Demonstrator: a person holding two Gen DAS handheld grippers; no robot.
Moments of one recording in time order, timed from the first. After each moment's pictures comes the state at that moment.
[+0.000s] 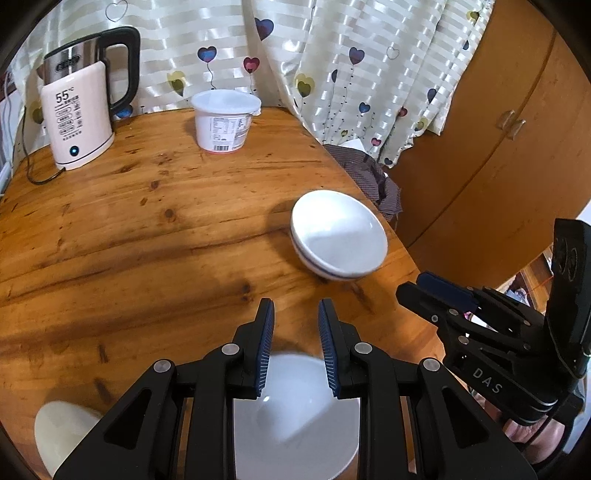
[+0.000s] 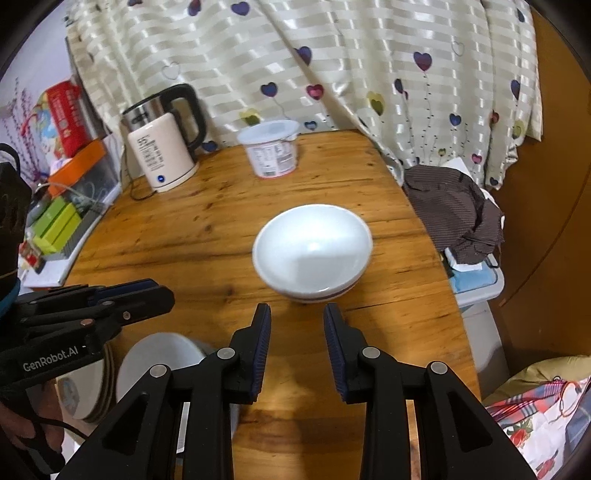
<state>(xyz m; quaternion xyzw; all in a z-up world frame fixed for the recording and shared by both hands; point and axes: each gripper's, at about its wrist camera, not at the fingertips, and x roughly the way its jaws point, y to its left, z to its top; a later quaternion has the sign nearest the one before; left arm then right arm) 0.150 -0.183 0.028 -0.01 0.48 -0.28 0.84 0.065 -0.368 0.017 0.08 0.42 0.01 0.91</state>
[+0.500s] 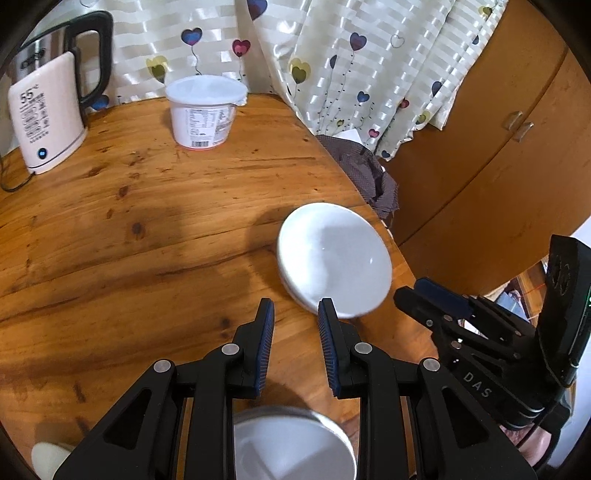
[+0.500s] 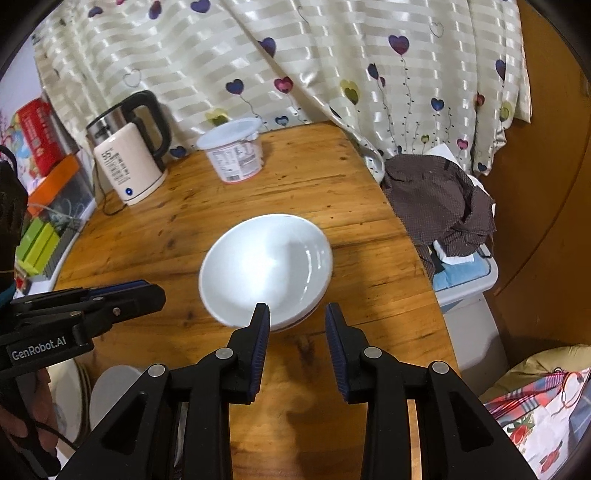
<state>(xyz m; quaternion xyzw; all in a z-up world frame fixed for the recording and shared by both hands) 0.195 -0.217 0.015 -0.02 0.50 -0.29 0.81 0.102 -0.403 0.000 0.10 0.43 -0.02 0.90</state>
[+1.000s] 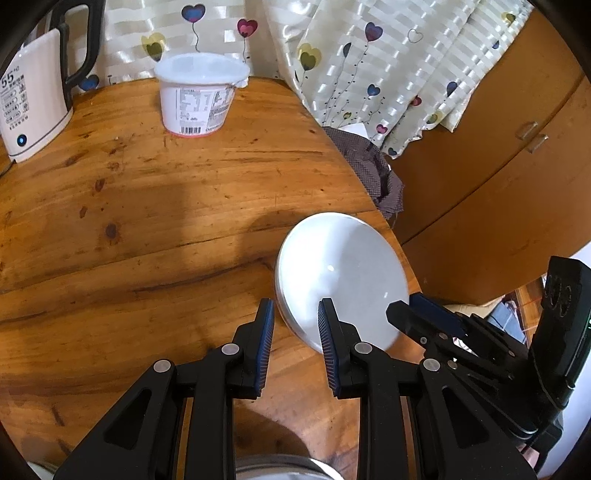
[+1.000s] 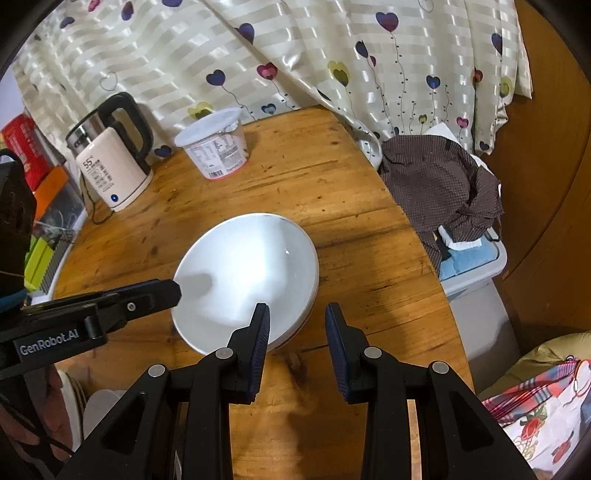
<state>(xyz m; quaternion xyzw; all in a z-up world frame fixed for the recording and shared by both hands) 0.229 -0.236 -0.010 -0.04 0.53 -0.28 0.80 0.128 -0.419 -0.021 0.13 0.45 -0.02 0.88</state>
